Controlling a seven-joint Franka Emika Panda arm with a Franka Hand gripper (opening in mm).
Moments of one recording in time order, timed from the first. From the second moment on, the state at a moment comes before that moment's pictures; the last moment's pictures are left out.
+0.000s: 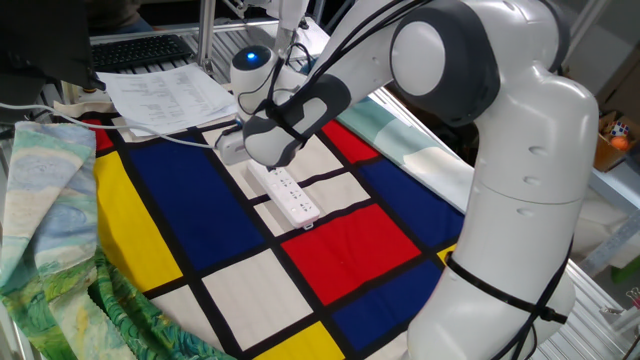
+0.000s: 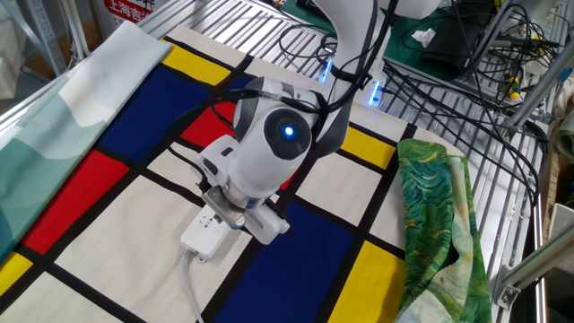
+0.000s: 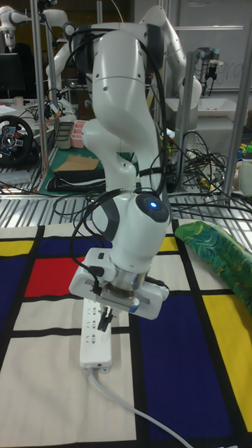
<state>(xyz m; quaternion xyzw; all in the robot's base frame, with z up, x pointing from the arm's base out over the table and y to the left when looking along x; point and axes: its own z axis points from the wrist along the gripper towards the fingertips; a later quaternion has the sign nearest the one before) 0.563 -0.024 0.103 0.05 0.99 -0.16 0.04</state>
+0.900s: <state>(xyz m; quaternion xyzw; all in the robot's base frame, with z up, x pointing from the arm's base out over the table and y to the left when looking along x) 0.567 -0.024 0.096 0.06 0.99 -0.16 0.04</state>
